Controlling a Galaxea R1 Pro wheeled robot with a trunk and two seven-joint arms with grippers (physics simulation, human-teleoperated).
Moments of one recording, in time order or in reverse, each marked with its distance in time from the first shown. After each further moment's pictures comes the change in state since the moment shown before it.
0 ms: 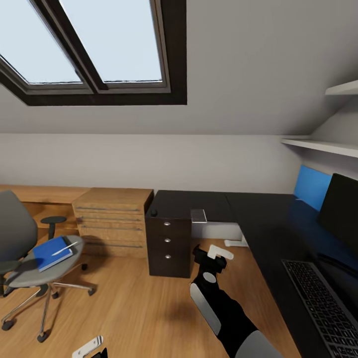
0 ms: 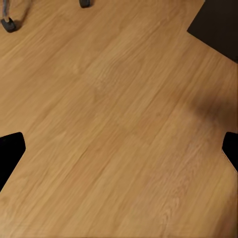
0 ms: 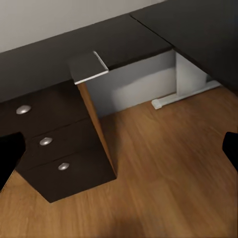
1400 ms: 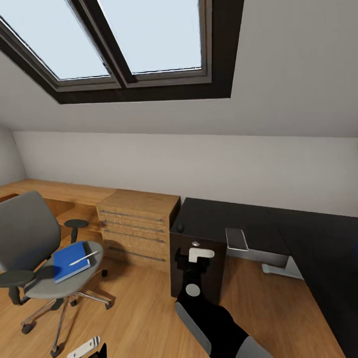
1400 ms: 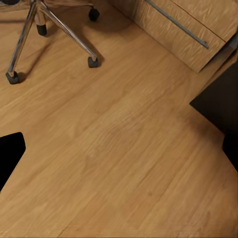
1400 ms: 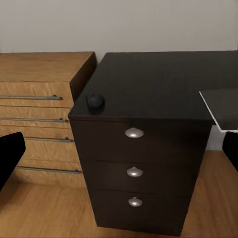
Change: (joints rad) left arm 0.143 0.012 -0.001 -0.260 -0.010 -0.017 -0.005; right arm 0.000 0.000 0.247 -0.001 0.065 -0.001 0.003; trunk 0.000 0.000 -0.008
